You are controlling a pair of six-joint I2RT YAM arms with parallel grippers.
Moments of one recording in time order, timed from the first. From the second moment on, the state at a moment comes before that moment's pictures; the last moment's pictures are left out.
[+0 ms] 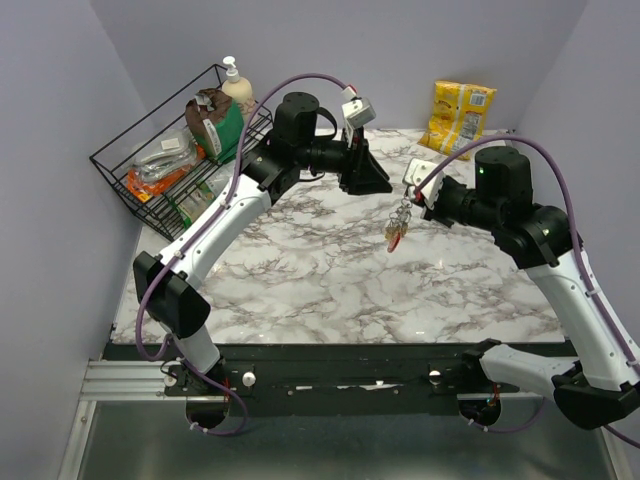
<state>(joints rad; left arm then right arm) -0.62 1.69 1.78 -0.30 0.95 -0.20 0.49 1.10 1.46 -0.85 -0.31 -0.79</state>
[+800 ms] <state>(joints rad) -0.66 1.66 1.85 -0.45 0.95 -0.10 0.49 1.19 1.51 -0.84 -0.19 -0.57</state>
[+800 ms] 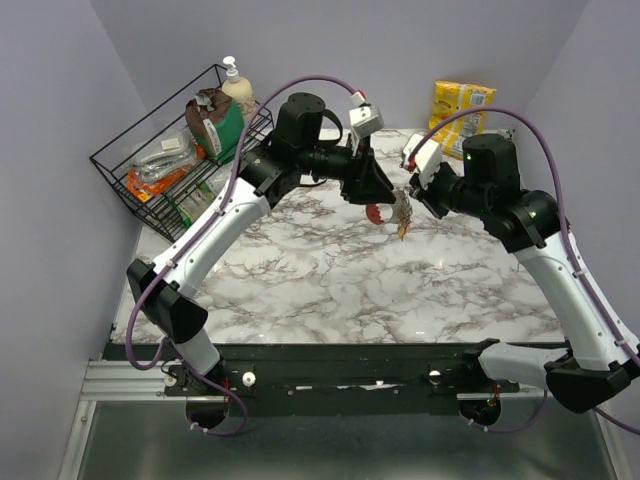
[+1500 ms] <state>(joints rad) -0.75 1.70 1.83 -0.46 0.74 -0.07 0.49 1.21 1.56 -0.90 -0.20 -0.43</state>
